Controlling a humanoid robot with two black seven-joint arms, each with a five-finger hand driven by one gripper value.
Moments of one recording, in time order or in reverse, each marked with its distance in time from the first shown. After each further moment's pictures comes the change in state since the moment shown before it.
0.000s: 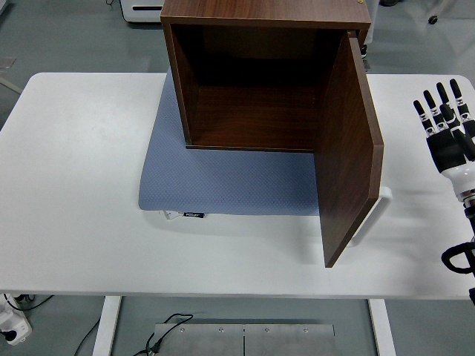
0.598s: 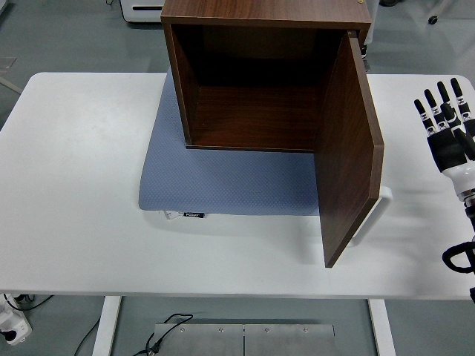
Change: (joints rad) left arm 0.018 0.000 0.000 0.000 -0.003 0.003 0.000; right arm 0.004 -0.004 0.000 0.002 0.000 0.000 0.000
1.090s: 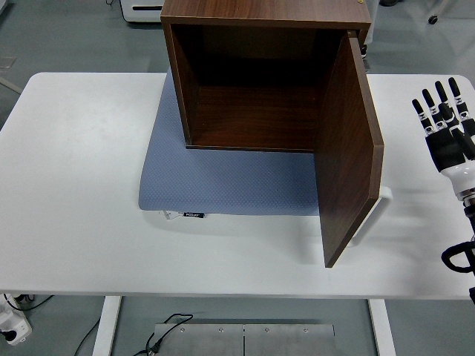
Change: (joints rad) left arm -0.001 0.000 0.000 0.000 0.000 0.000 0.000; right arm -0.002 0.001 -0.006 0.004 -0.001 0.000 -0.002
